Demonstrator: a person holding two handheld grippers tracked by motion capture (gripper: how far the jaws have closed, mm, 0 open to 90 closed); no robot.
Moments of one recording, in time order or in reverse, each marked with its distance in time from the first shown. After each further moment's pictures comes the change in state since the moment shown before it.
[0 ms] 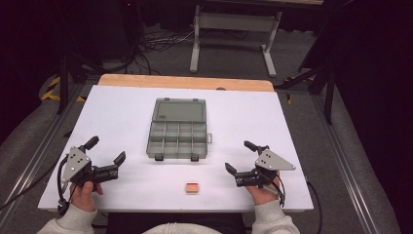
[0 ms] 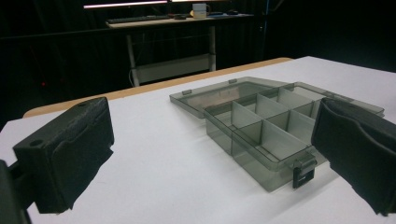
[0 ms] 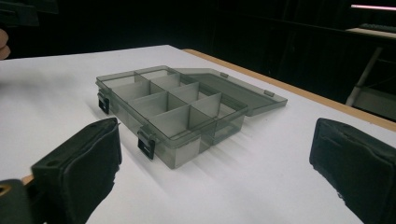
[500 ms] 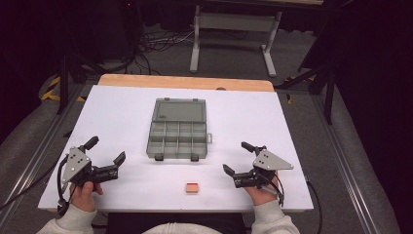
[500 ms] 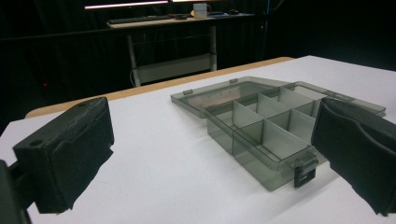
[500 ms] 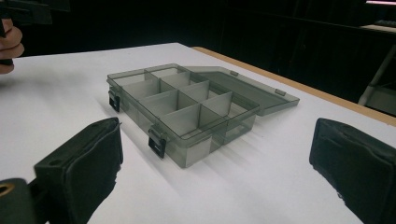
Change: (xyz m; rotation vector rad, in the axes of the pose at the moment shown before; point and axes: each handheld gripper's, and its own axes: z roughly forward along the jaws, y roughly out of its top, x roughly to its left) left arm 0.000 0.000 -0.001 0.000 0.003 0.006; right arm 0.003 0.001 0.003 0.012 0.036 0.002
